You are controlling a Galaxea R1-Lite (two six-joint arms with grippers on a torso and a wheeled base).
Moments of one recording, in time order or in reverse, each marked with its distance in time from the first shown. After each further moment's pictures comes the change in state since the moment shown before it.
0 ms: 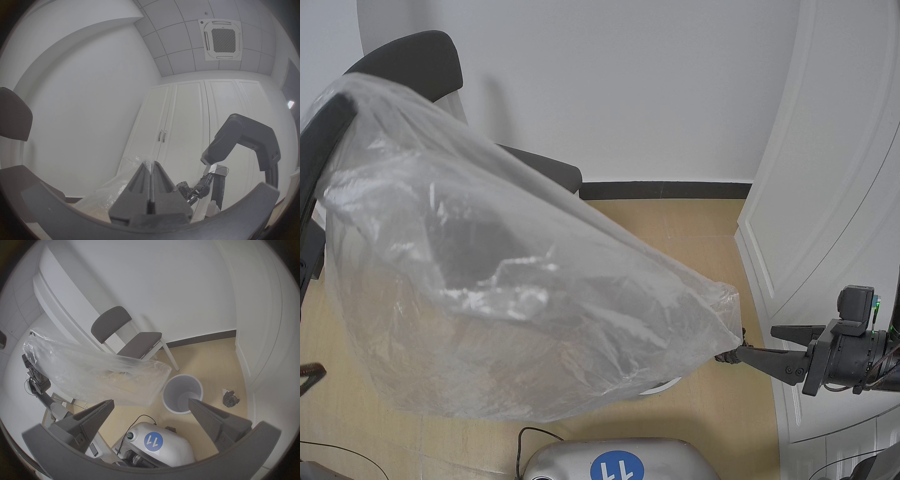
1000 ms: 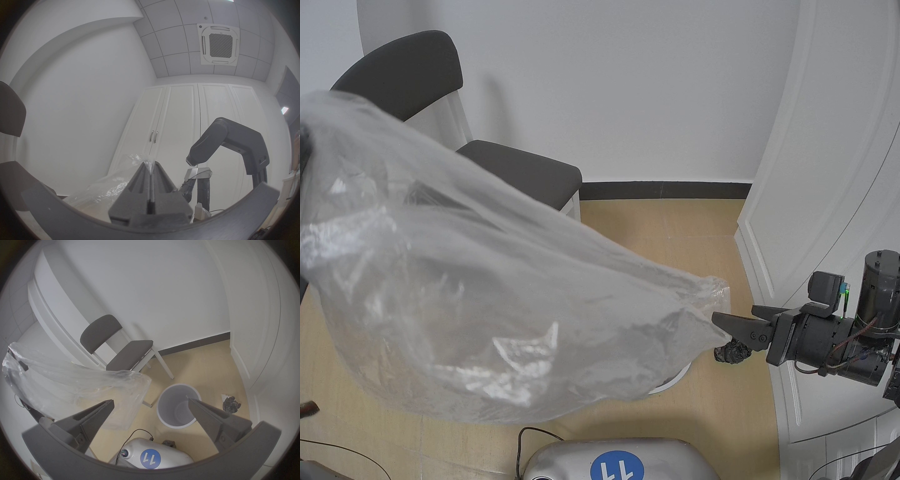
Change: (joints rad) left arm -0.088 -0.032 0.033 -0.002 -0.005 0.011; right arm -0.047 0.199 0.020 -0.284 -0.051 0.038
